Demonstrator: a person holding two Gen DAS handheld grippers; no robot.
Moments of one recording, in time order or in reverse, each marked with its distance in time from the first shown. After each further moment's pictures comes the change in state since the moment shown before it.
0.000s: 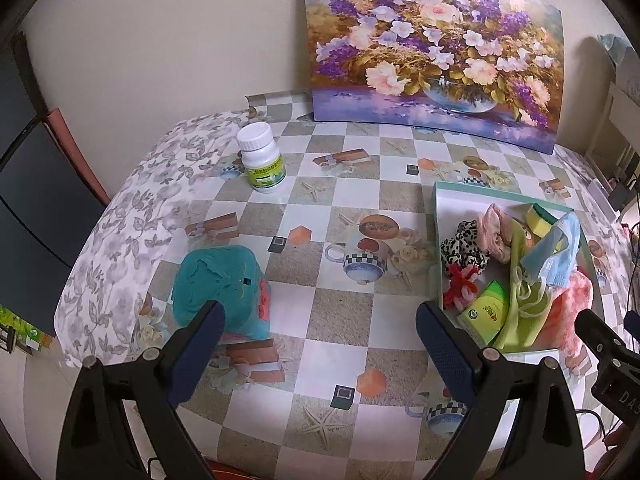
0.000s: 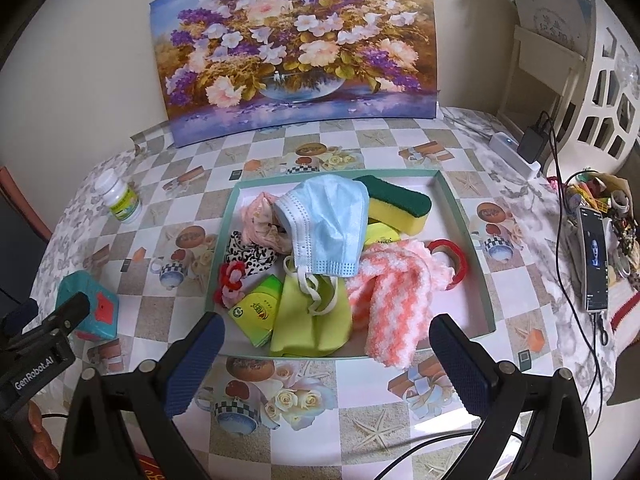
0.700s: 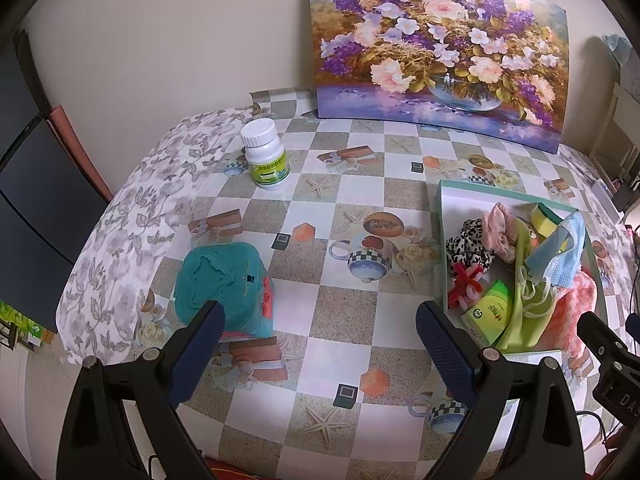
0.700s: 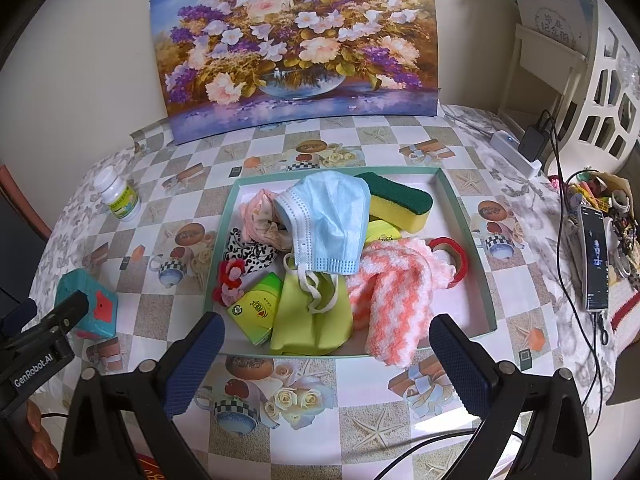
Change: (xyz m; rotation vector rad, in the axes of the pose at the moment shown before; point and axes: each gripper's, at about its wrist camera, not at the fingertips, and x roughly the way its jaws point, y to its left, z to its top) left arm 0.002 0.003 0.000 -0.006 0.008 0.007; right arm 0.002 0.001 -0.001 -0.002 0.003 0.000
